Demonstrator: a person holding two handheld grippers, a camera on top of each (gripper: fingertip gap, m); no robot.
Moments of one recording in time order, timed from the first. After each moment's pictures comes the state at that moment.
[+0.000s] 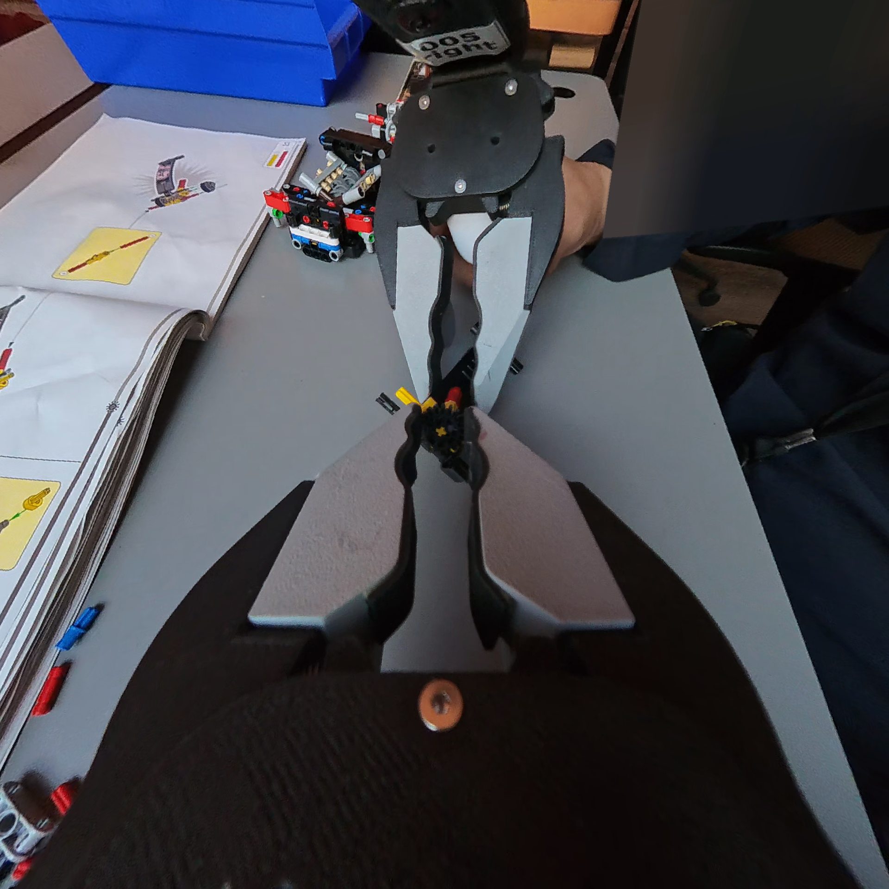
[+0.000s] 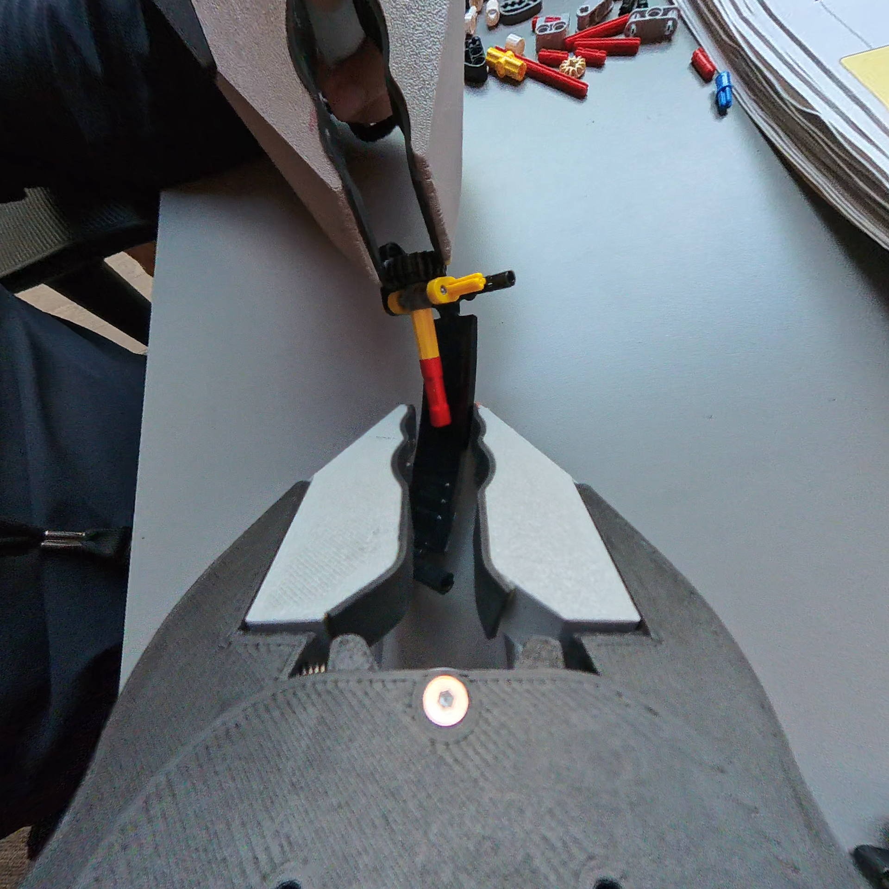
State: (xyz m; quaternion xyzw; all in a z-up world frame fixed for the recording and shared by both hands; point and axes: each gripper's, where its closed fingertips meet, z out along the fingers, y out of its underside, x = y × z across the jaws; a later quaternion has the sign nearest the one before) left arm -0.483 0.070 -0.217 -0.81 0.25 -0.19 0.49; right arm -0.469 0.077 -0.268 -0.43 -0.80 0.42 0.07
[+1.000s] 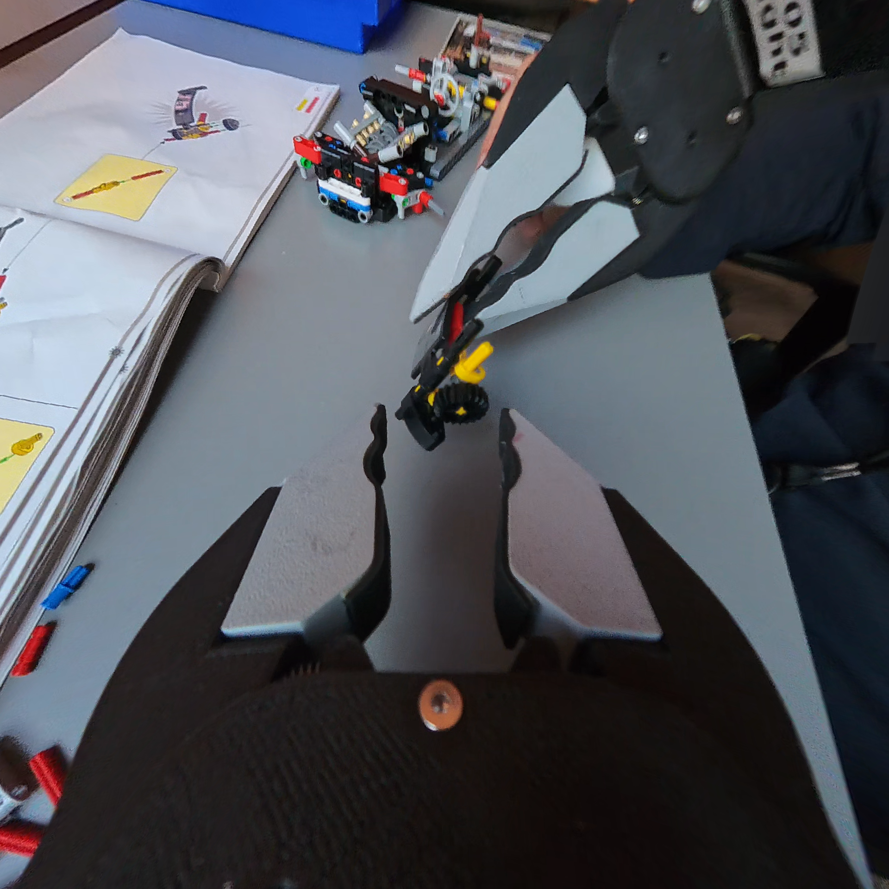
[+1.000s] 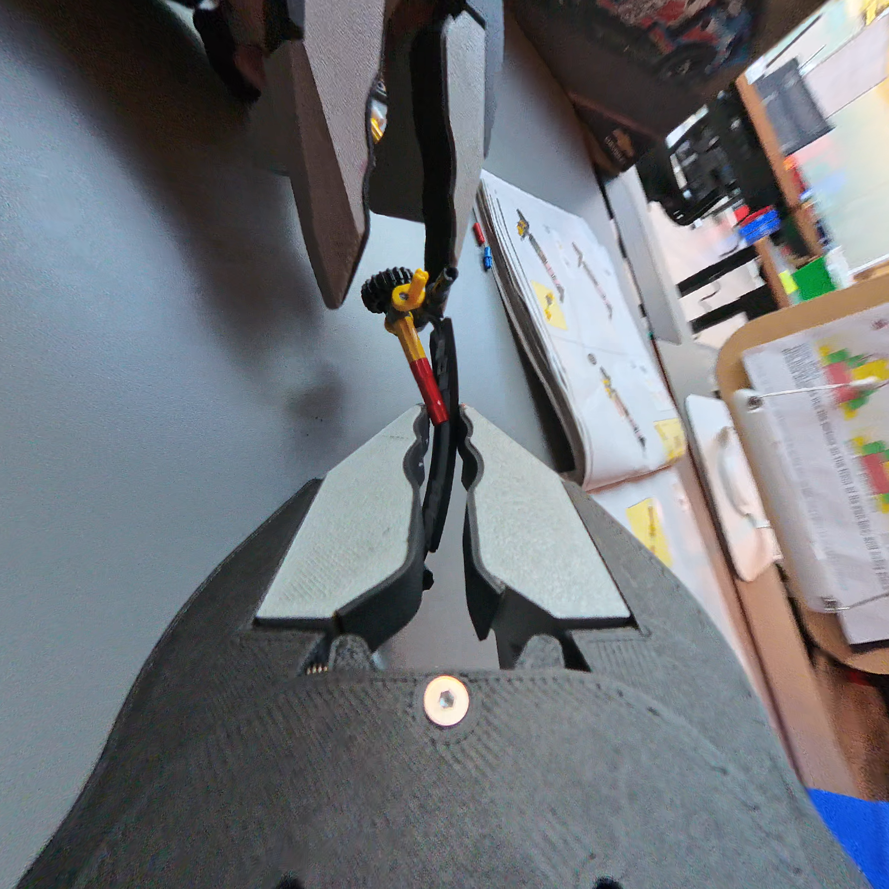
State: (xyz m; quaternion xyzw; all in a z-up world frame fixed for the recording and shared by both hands) left arm -0.493 0.077 -0.231 -0.84 0.20 -0.19 0.46; right arm -0.490 0.112 -0.233 -0.28 -0.81 0.23 0.46
